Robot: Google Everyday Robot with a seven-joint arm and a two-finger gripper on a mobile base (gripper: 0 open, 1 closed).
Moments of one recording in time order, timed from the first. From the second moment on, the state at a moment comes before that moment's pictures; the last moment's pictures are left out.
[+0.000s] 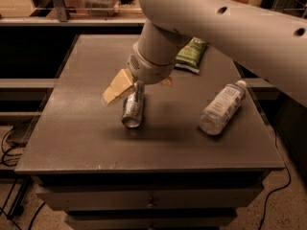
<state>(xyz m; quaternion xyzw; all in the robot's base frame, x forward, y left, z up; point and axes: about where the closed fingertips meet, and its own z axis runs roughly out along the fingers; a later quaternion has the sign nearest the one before) 0.535 0.042 0.874 -0.28 0.94 0.13 0.14</state>
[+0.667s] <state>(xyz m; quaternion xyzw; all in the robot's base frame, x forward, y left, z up) 0.522 0.054 0.850 -0.29 0.95 0.09 0.11</state>
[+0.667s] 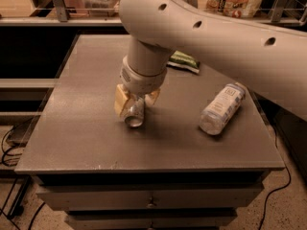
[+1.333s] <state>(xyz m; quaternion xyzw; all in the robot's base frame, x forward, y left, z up) 0.521 0.045 0.859 -0.29 0.95 0.06 0.14</state>
